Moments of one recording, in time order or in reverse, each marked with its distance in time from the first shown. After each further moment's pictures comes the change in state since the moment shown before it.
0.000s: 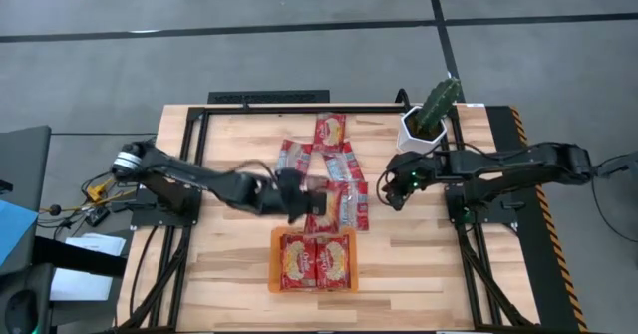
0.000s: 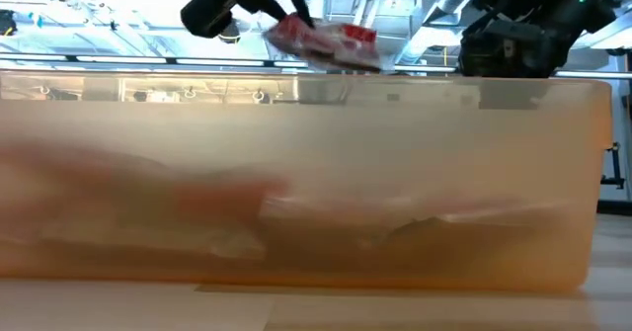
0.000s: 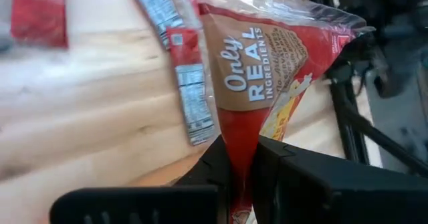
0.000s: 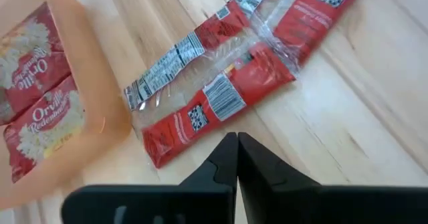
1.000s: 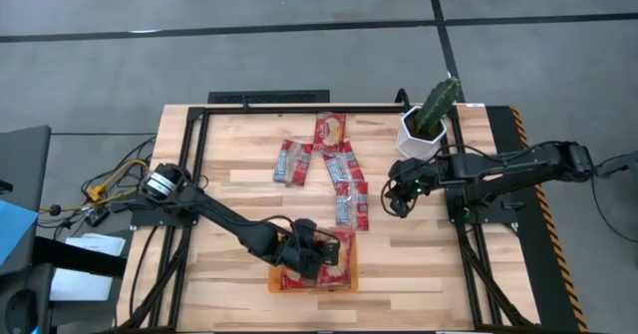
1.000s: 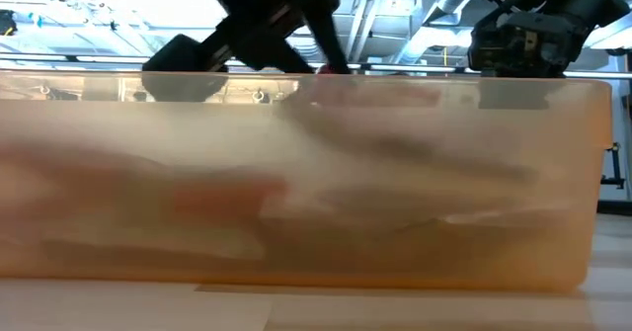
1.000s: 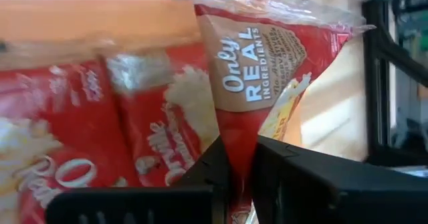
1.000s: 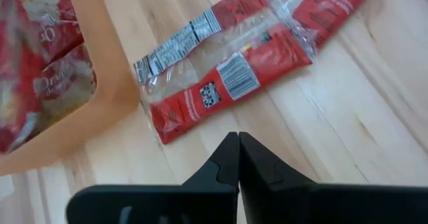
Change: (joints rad) left arm -0.198 0.297 0.001 0.243 0.036 -0.254; right arm 0.077 -0.024 -0.001 -0.043 0.025 -0.016
